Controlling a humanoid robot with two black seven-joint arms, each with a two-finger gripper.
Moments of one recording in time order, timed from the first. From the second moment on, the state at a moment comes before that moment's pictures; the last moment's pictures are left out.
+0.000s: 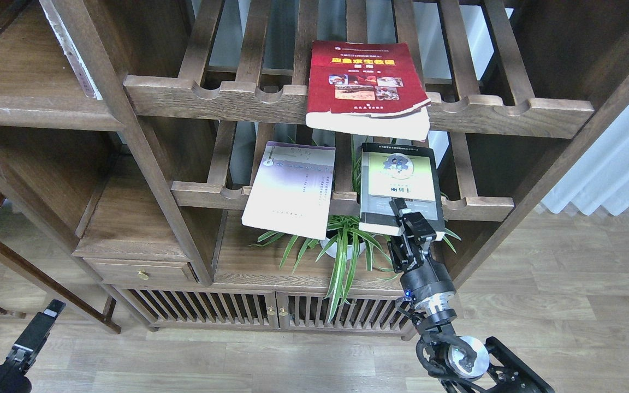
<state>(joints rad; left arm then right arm) 0.28 0.45 -1.17 -1.05 -0.11 -0.49 -0.12 0.03 0.01 1.07 1.05 0.36 0.58 0.10</state>
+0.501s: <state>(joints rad) 0.28 0.46 -1.17 -1.02 -0.11 -0.49 -0.11 -0.06 0.01 1.06 1.16 0.35 0.58 0.08</state>
